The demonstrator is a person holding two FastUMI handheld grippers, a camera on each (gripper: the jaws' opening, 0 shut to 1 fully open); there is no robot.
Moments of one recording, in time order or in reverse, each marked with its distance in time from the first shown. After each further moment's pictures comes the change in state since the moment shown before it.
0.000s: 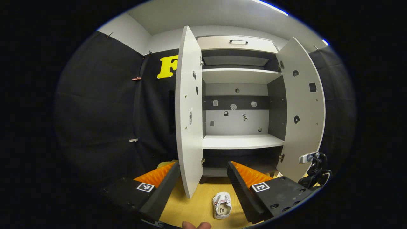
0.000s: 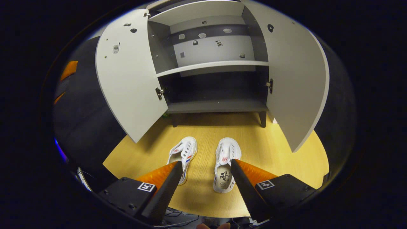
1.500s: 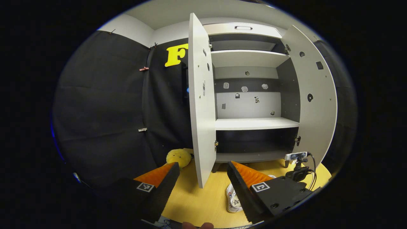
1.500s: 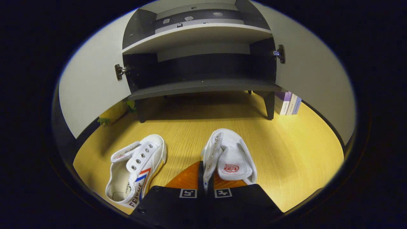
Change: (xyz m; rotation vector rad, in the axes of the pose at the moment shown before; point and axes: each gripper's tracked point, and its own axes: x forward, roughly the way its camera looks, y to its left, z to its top) left arm 0.016 0.027 -0.071 0.027 0.078 0.076; right arm 0.141 -0.044 -0.013 -0.004 -0.088 -0.114
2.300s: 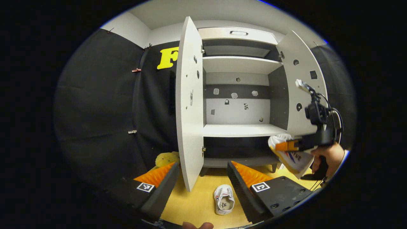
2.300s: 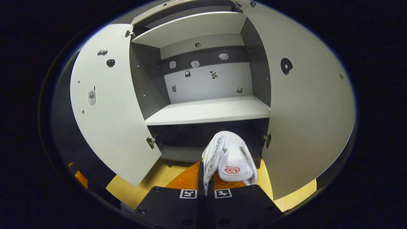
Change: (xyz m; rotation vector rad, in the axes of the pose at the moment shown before) left arm -0.011 -0.029 0.024 -0.029 -0.023 -0.097; right arm -0.129 0.022 0.263 0.023 -0.181 0.100
